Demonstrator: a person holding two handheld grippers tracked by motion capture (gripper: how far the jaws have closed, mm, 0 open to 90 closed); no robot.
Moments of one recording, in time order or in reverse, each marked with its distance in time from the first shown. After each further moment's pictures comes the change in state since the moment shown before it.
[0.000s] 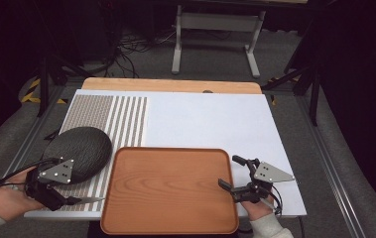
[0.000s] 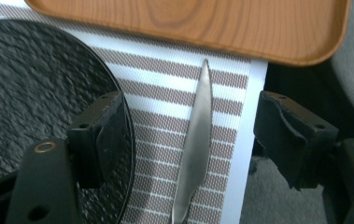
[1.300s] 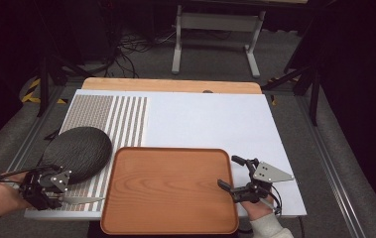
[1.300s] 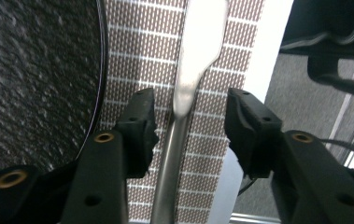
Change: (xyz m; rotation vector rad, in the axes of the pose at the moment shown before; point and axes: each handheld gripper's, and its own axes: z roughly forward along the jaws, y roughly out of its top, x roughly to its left) left arm 0.015 -0.030 0.023 0.410 -0.085 0.041; right arm 0.000 0.000 0.001 0.007 0.010 -0.009
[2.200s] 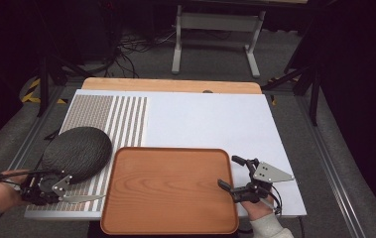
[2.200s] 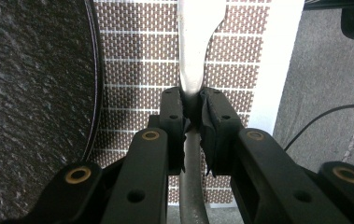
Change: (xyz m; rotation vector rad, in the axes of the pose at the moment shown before) left arm -0.005 0.001 0.006 0.098 0.069 0.101; right arm 0.000 0.000 0.000 0.001 0.000 -0.003
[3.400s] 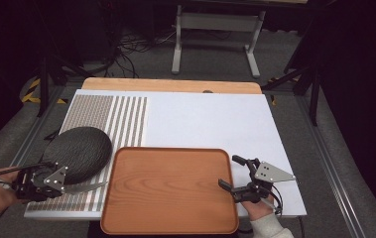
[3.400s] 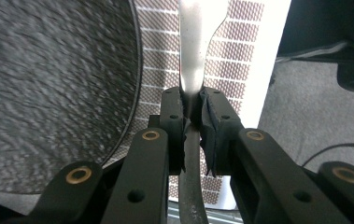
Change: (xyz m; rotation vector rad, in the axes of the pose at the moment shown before) left arm -0.008 0.002 -0.043 -0.134 0.085 -0.098; right arm -0.001 0.001 -0.001 -0.016 0.006 0.018
